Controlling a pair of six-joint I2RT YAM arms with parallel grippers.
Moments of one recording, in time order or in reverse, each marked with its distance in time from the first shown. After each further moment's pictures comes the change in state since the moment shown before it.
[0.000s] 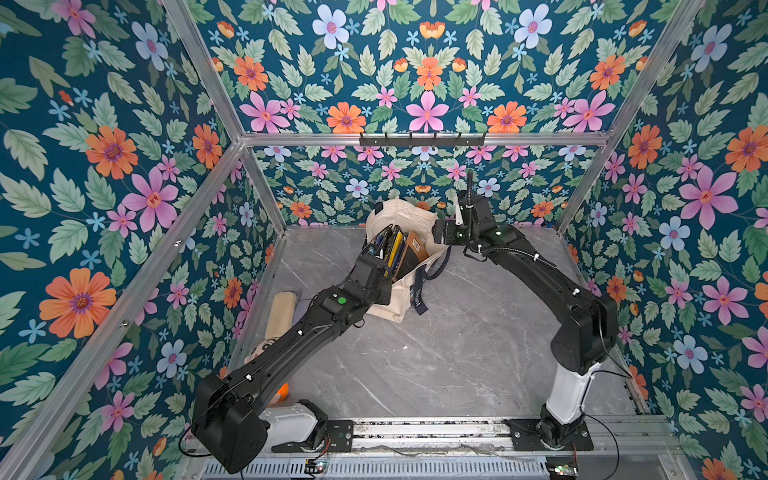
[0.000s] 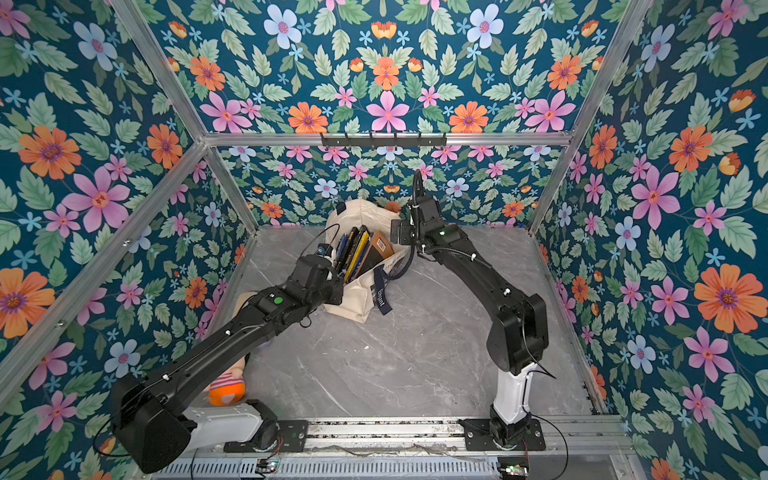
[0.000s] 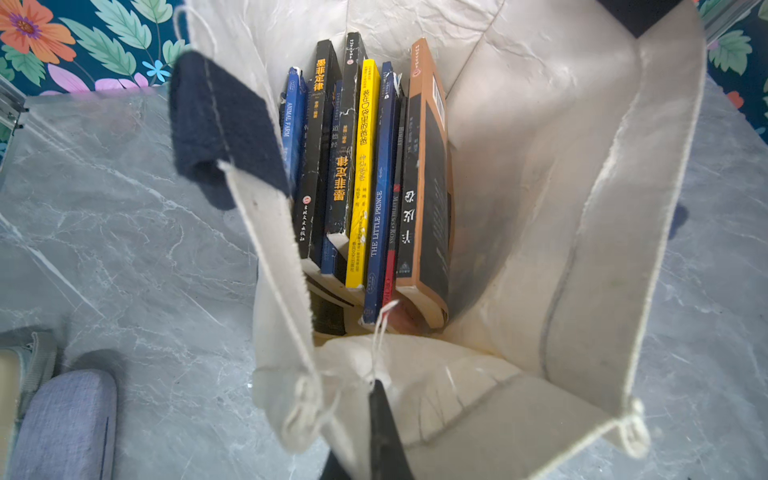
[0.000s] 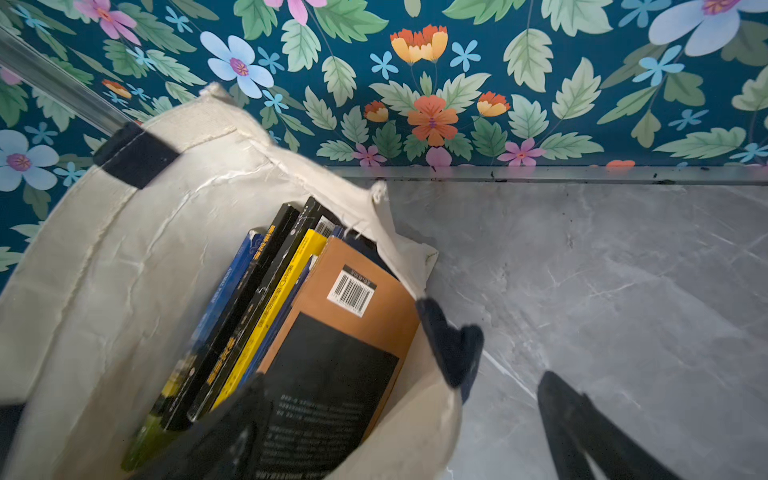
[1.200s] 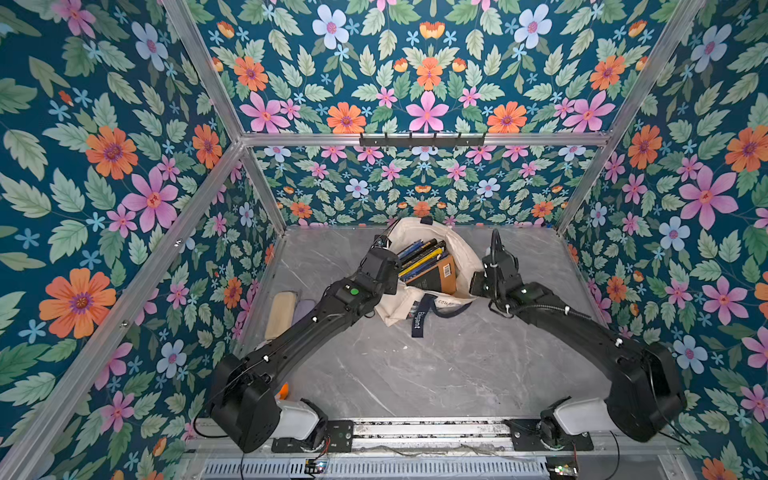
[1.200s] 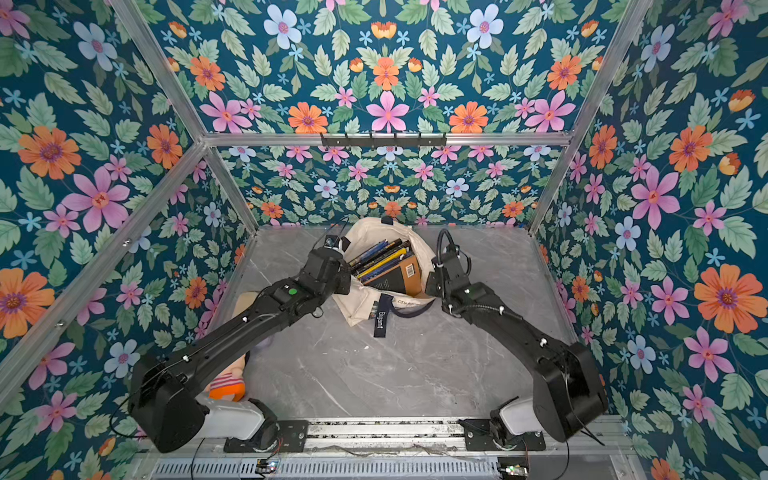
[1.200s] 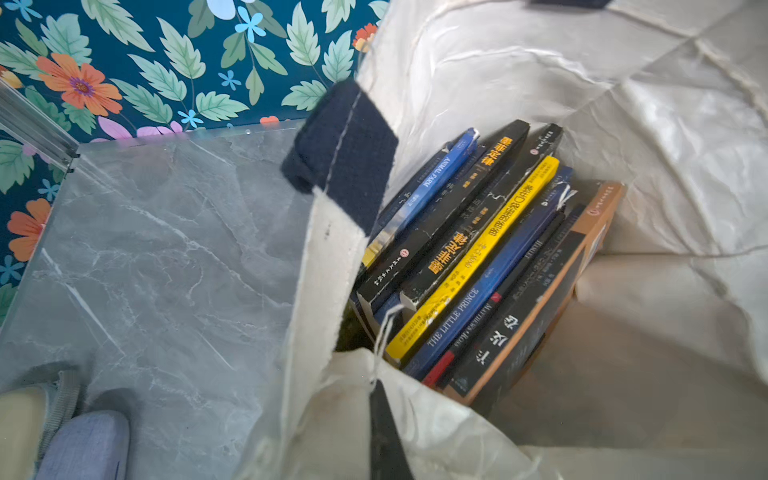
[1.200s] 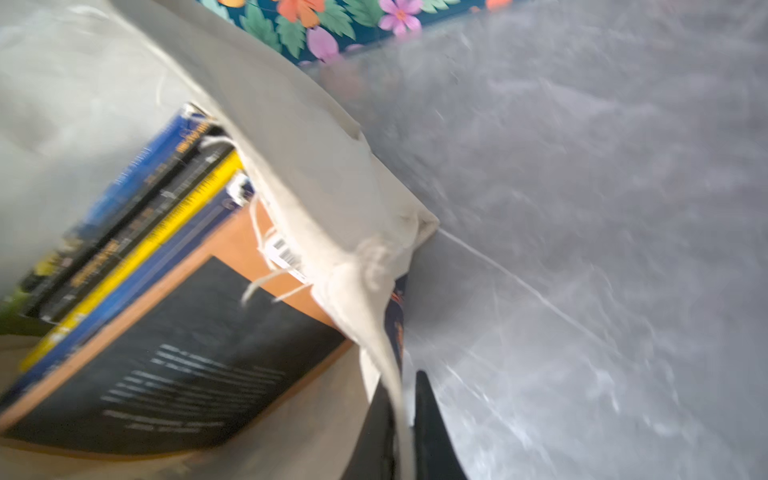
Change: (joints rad) left arm -0.018 0.093 0.039 0.109 -0.109 0.006; right arm 0.016 -0.560 -0.943 0.259 0.152 0.248
